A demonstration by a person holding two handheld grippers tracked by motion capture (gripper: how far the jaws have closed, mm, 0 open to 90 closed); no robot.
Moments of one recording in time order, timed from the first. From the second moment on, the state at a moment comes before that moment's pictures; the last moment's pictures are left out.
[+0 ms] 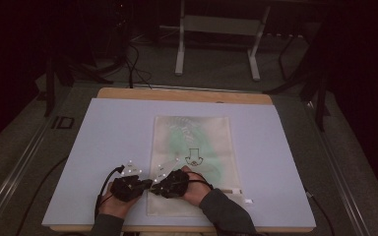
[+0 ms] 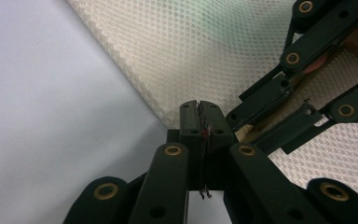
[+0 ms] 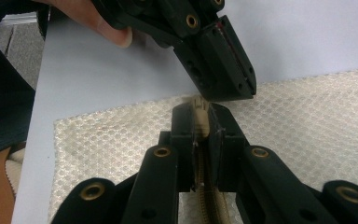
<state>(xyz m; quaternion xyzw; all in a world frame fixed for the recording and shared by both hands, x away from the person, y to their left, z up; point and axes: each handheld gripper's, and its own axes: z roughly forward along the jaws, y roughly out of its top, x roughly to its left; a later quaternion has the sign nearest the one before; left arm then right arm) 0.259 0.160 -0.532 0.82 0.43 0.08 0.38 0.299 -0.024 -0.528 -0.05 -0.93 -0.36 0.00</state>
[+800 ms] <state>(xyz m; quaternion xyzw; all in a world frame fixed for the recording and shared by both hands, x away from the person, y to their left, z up) 0.258 0.151 -0.531 0.83 0.41 0.11 0.35 0.298 -0.034 -0.525 -0.04 -0.94 -0.34 -0.01</state>
